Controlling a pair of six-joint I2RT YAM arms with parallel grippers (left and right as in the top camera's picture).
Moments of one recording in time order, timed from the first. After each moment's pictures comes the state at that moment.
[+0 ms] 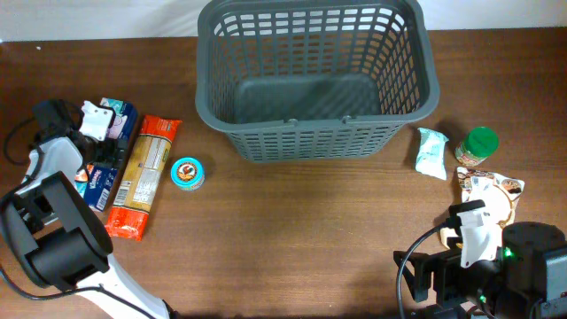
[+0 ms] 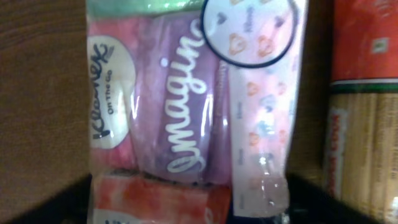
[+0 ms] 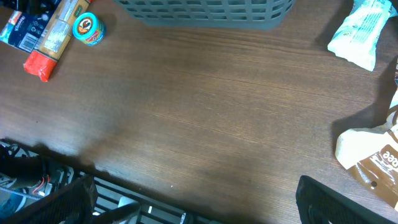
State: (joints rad) left arm 0.49 2.04 1.35 -0.44 0.12 0.66; right arm 0.21 0.67 1.24 -1.47 -0.25 0.13
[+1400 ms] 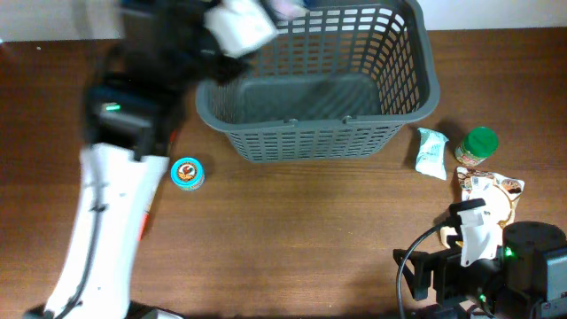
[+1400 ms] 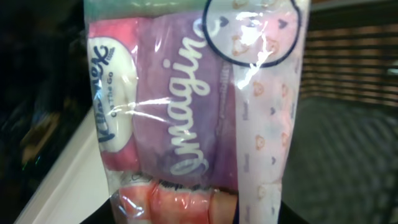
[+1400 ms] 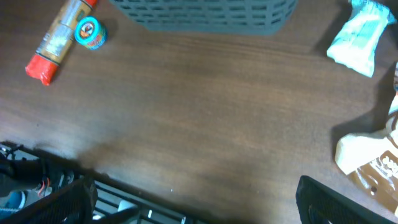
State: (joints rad) left arm -0.36 1.62 1.99 -0.76 0.20 0.81; right arm 0.21 0.67 1.24 -1.46 -0.25 0.13
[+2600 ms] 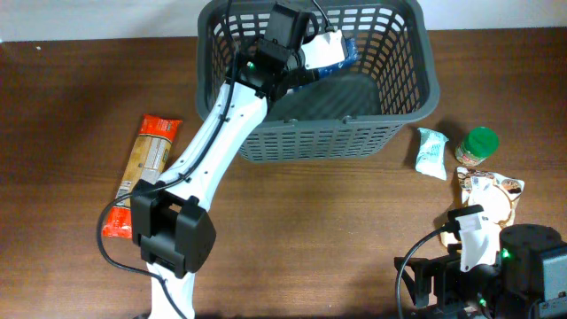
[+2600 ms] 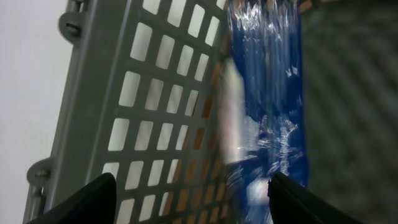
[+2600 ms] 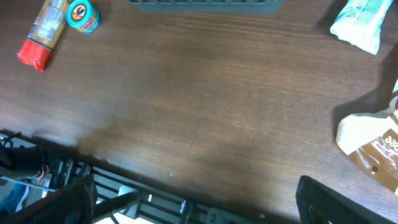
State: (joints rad) left arm -0.49 2.08 2.04 -0.62 -0.06 0.93; right arm 0.21 0.67 1.24 -1.51 -0.25 0.13
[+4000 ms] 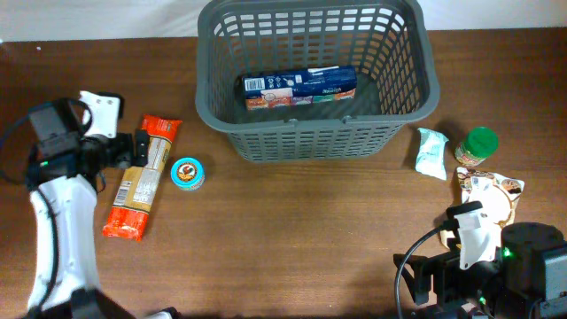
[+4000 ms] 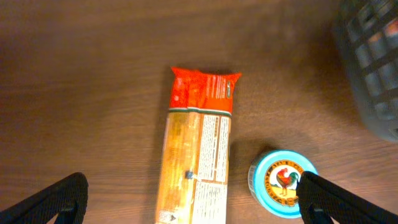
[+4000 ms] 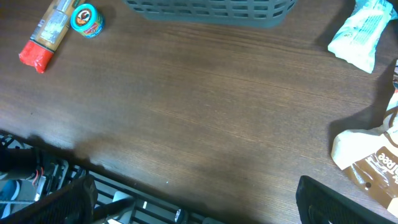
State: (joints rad) left arm 0.36 1.48 1.15 -0.60 0.23 0.40; right arm 0.21 0.67 1.24 -1.48 -0.25 0.09
